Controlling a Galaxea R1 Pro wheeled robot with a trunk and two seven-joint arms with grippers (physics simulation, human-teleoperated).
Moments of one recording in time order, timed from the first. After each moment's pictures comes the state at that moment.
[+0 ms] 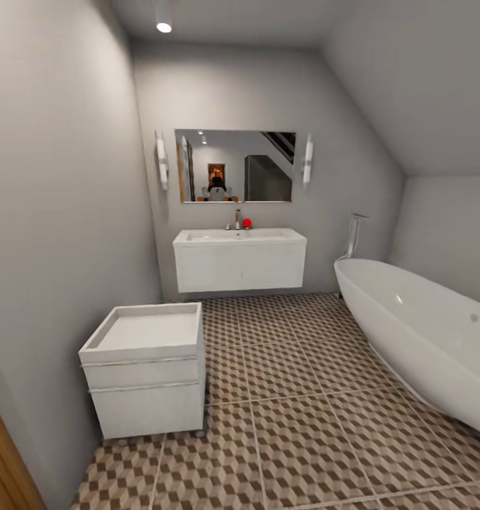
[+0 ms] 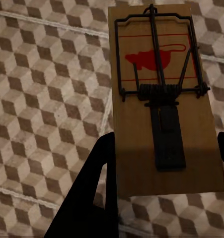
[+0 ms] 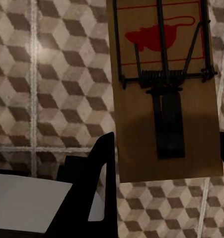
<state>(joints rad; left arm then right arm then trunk) -0.36 -0.03 -0.04 0.00 0.31 -0.12 0.24 -0.32 -0.03 0.23 0.03 -0.03 0.02 -0.05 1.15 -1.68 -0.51</state>
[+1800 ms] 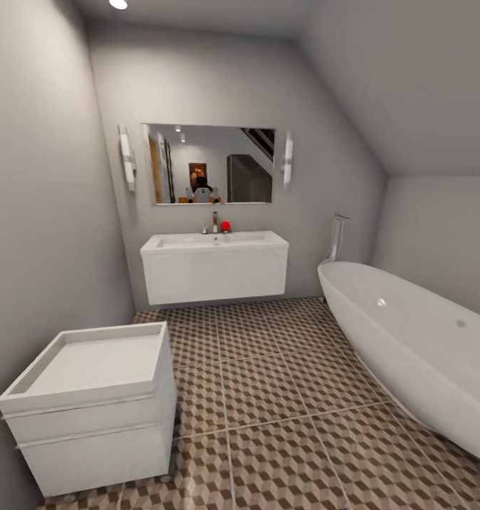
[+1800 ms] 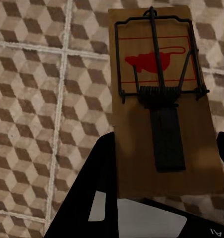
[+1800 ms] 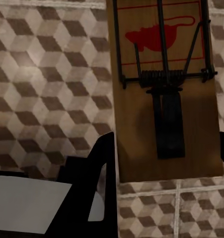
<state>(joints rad) -0.36 -0.03 -0.04 -0.01 0.30 0.06 0.25 -0.32 -0.03 0.22 0.03 -0.04 0.02 -0.05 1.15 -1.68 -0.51</state>
